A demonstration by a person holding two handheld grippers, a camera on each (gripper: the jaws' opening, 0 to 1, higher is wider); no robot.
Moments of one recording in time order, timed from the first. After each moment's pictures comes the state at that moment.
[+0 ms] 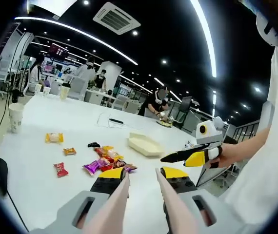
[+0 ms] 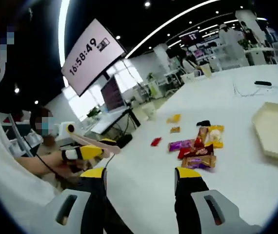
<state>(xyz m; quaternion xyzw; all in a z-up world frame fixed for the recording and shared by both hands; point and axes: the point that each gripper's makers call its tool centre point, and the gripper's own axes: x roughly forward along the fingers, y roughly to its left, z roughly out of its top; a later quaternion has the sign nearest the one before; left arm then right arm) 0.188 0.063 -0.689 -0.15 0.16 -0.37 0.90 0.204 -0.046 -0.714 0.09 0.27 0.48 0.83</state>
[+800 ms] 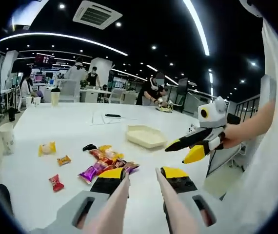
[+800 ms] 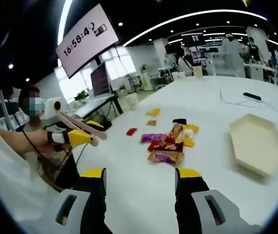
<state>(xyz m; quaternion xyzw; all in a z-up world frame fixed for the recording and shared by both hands) 0.209 0.028 -0.701 -0.06 0.17 -0.39 0.90 0.218 -0.080 -0.728 0.04 0.28 0.45 0.85</state>
